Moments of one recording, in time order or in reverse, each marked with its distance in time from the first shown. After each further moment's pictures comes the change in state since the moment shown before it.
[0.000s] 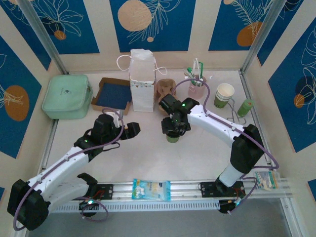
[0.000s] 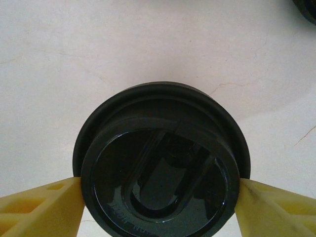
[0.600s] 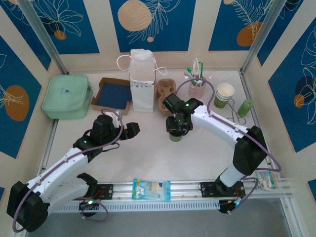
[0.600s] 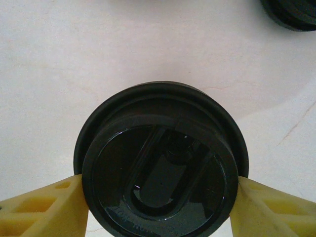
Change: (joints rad) left arm 0.003 -0.021 -0.005 0.000 0.000 0.000; right arm -0.048 -0.039 -0.041 0.017 0.027 0.011
